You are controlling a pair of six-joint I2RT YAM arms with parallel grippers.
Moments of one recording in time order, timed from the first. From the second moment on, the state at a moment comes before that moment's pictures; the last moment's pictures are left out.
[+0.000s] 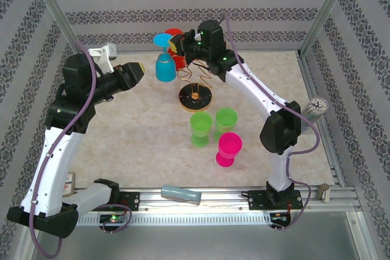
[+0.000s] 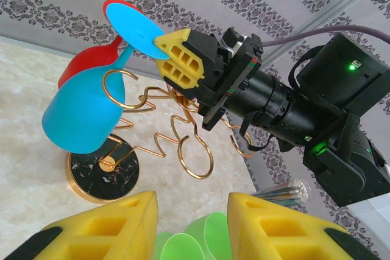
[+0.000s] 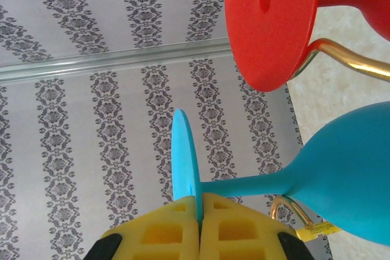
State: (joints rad) left arm -0.20 1.07 1.44 -0.68 0.39 -0.61; right arm 0.55 1.99 1.96 -0.19 -0.41 1.57
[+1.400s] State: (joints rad) left arm -0.20 1.06 1.44 -0.68 0.37 -0.61; right arm 0.57 2.02 1.96 -0.16 -0.45 1.62
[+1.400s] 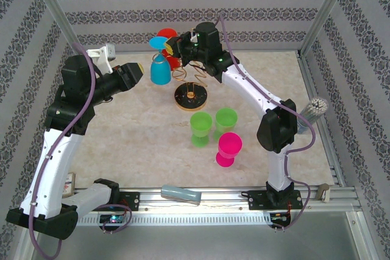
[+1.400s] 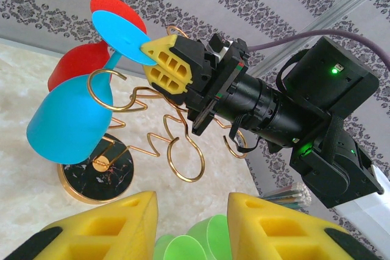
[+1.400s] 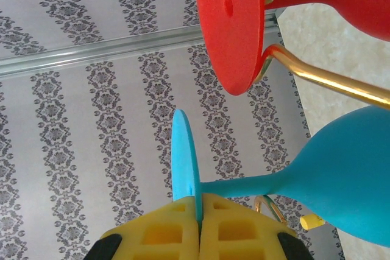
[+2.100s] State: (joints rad) left arm -0.20 1.05 1.44 -0.68 0.37 -0.62; right arm 0.59 2.02 2.02 -0.21 -0.46 1.57
